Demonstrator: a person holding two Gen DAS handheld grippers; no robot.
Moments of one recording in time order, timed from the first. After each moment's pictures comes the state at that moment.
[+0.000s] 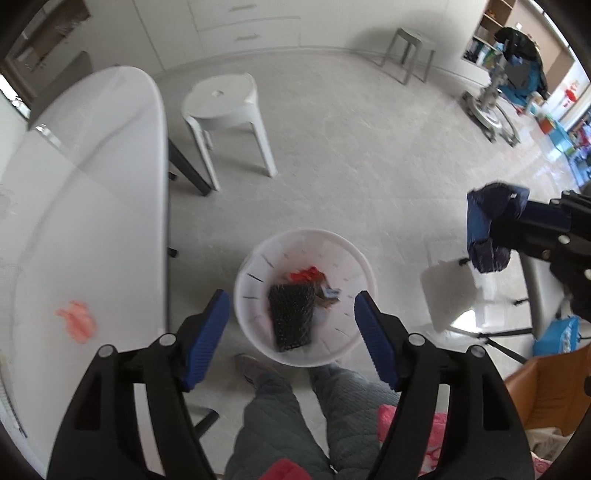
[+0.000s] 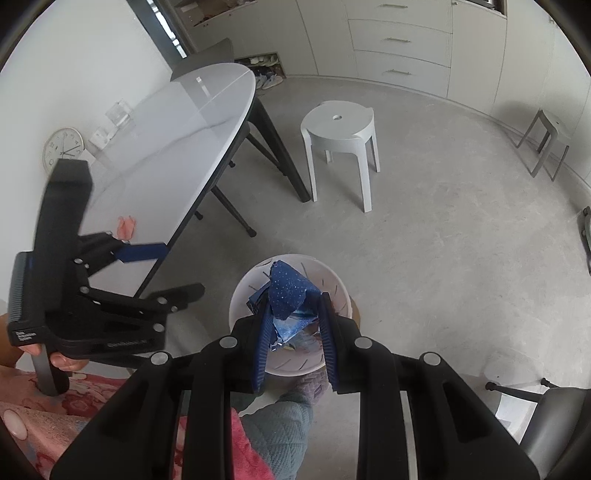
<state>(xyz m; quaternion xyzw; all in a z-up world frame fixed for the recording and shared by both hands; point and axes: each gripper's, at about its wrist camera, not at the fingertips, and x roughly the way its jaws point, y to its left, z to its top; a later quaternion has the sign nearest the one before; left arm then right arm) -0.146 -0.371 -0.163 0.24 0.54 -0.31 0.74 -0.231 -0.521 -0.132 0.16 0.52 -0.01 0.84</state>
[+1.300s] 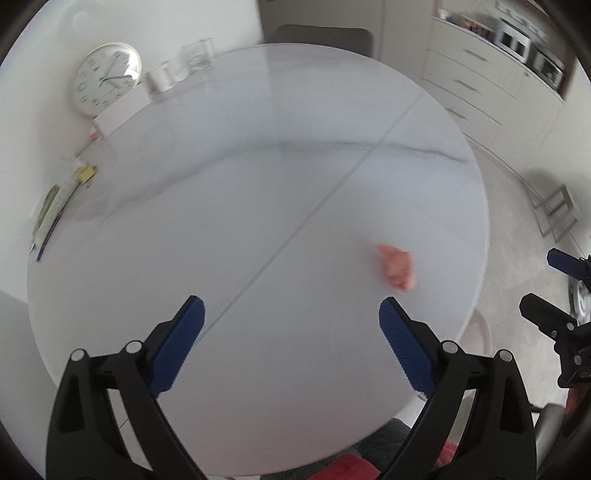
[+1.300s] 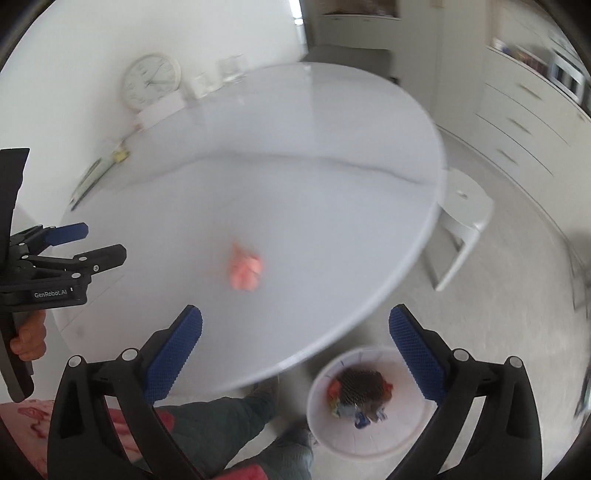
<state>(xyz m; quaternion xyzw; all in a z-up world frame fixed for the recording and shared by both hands) -0.069 -0.072 -0.100 0.04 0.53 0.00 0.85 -0.067 -0.294 -0.110 -0.01 0.50 0.16 0.85</state>
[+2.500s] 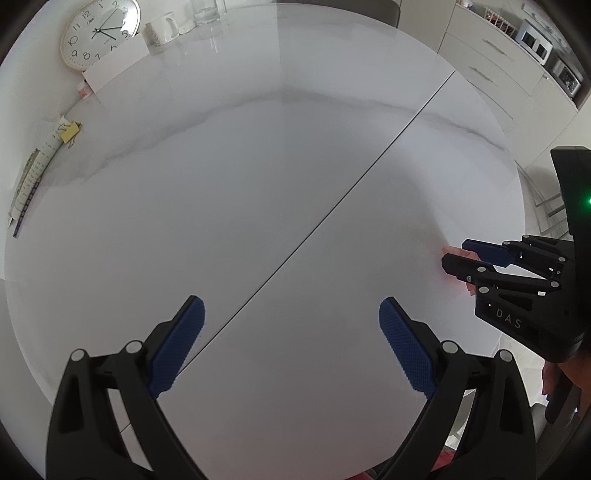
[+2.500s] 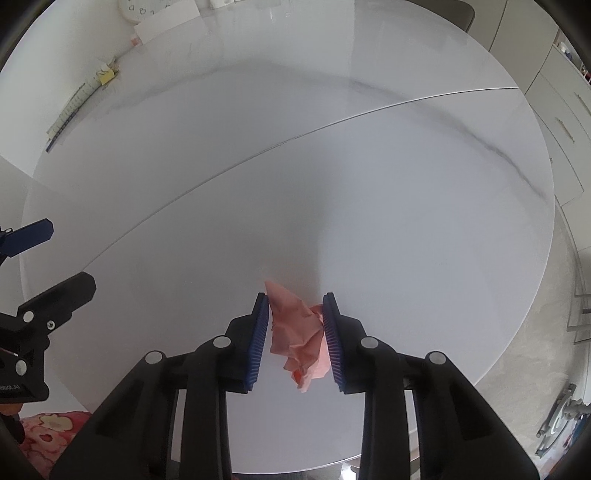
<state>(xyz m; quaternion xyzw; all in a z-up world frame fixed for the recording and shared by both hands) -0.038 -0.035 -0.154 0.01 0.58 -0.01 0.81 0.013 -0.191 -0.189 -0.07 0.60 0.17 0.78</state>
